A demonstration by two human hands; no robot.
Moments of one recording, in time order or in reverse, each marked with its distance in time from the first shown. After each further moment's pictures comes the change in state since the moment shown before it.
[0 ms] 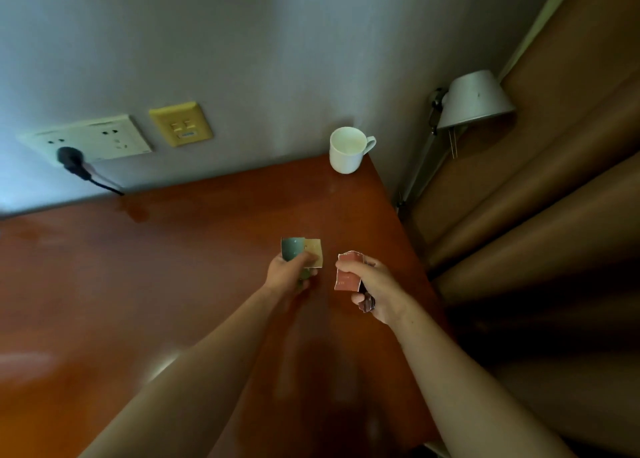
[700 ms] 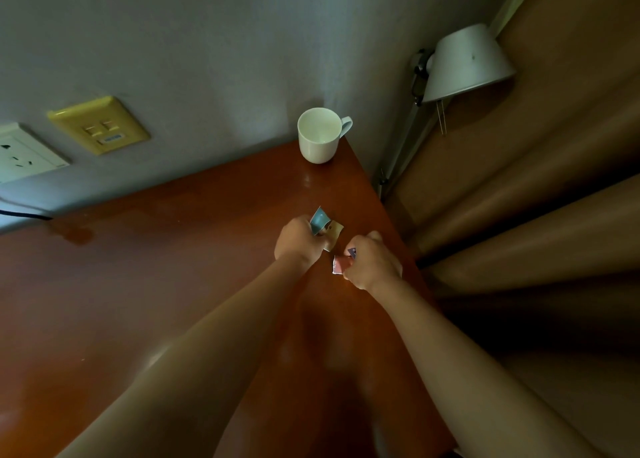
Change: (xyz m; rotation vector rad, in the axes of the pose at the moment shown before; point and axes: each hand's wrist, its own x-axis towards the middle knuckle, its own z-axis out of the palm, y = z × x) left_hand 0.108 0.023 0.063 0.971 0.011 0.310; right_hand 0.076 -0.027 -0.017 -1.216 0.301 -0.252
